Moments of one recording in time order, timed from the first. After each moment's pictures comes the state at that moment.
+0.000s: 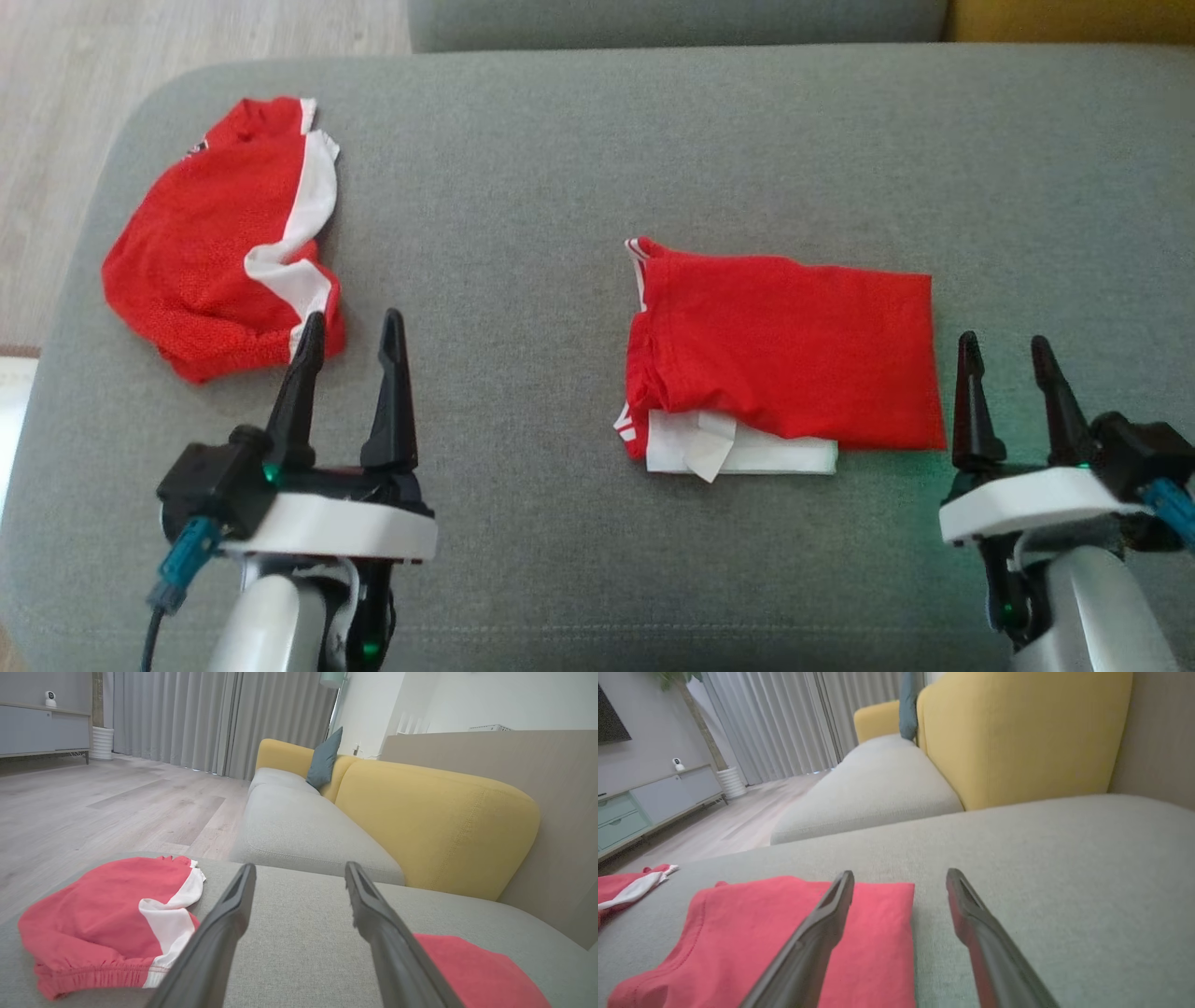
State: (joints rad) left arm -0.04 0.04 -0.20 -0.01 -0.28 0.03 -0.26; right arm -0.13 -0.05 -0.07 0.33 0.17 0.12 -0.22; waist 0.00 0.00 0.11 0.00
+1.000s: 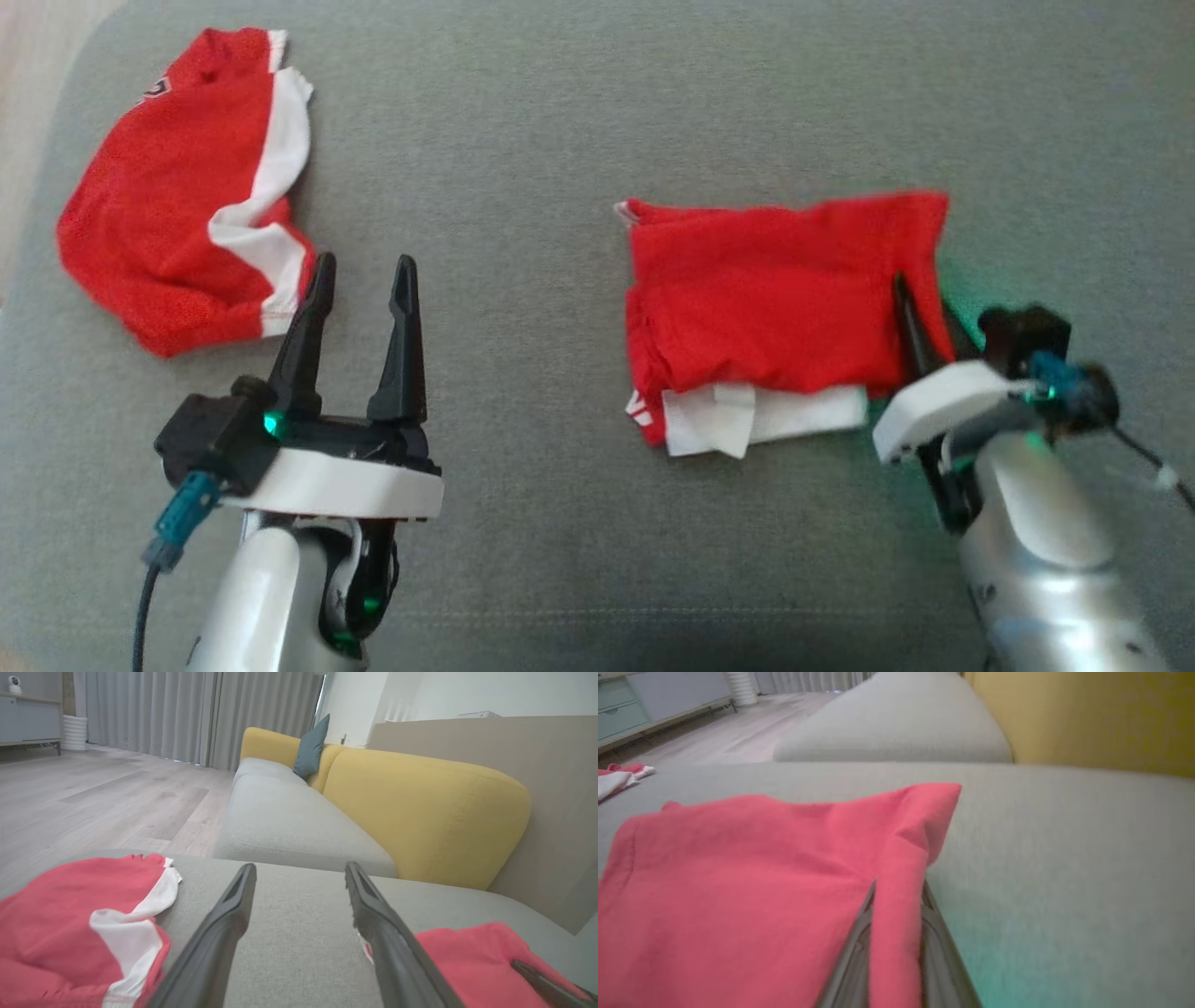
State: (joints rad) left arm -0.13 0.04 -0.21 0.01 -0.28 0.00 -0.26; right arm -0.47 -0.06 0.03 0.80 0.05 0.12 -0.24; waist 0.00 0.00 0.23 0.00
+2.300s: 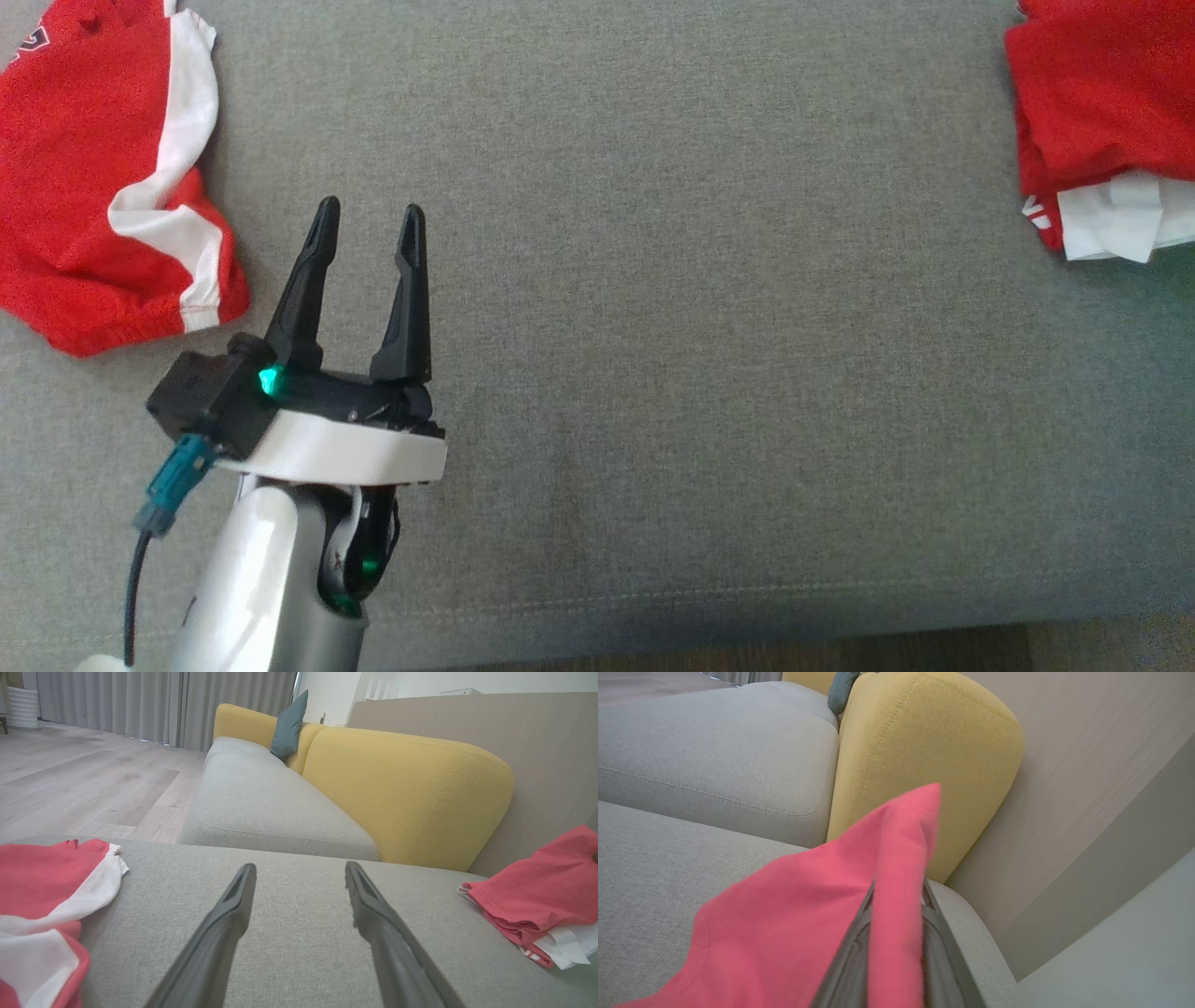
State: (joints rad) left arm -0.21 0.04 -0.22 0.00 -0.26 -0.04 -0.26; right arm -0.69 -0.45 -0.16 0.64 -0.10 0.12 -0.12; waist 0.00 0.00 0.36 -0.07
